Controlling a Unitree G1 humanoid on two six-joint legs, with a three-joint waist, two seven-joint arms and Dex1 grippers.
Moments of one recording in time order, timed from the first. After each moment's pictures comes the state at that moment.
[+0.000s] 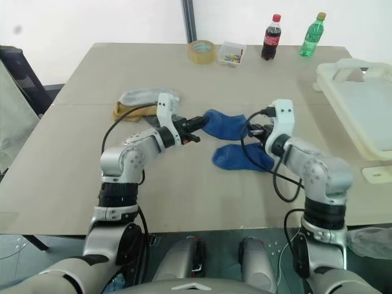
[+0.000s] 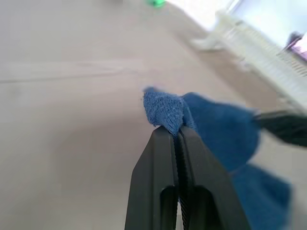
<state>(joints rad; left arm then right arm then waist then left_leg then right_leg) -0.61 0.12 0.12 -0.11 -0.49 0.93 -0.49 -0.48 -0.27 -0.25 -0.43 0.59 1.27 0.18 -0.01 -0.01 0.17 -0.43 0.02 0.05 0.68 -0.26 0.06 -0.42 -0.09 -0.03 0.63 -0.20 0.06</state>
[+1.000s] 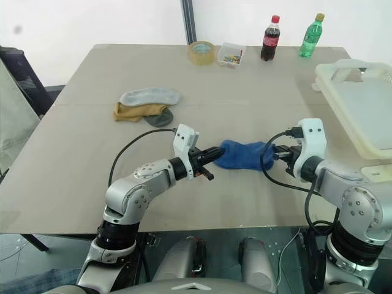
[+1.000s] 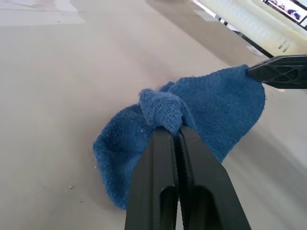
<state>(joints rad) -0.37 0.17 -0.12 -0.31 -0.47 0.89 -0.43 -0.39 -0.33 -0.45 -0.69 0.63 1.60 0.18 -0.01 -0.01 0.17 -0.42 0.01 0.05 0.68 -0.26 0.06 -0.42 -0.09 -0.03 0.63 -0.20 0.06</state>
